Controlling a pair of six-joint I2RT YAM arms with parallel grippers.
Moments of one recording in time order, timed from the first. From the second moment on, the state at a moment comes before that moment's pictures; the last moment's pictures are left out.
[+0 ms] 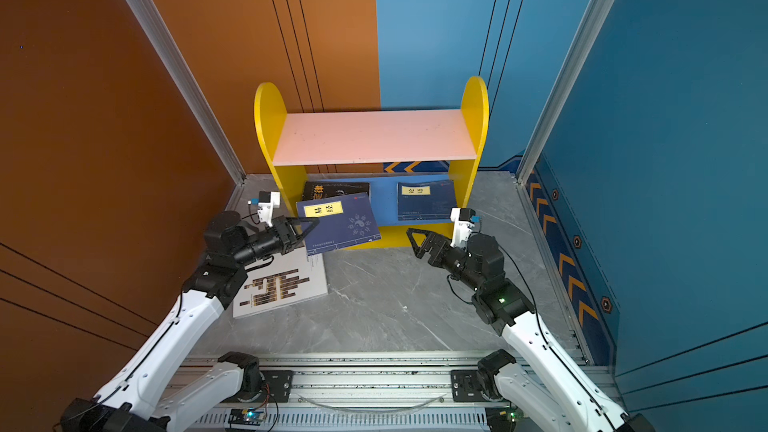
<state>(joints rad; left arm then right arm) -0.19 0.98 0.81 0.01 0.70 -1.02 0.44 0.84 0.68 -0.07 -0.28 0.83</state>
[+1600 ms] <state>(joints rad) -0.35 1.31 0.85 0.41 0.68 -1.17 0.43 1.17 0.67 0.38 -0.51 1.11</state>
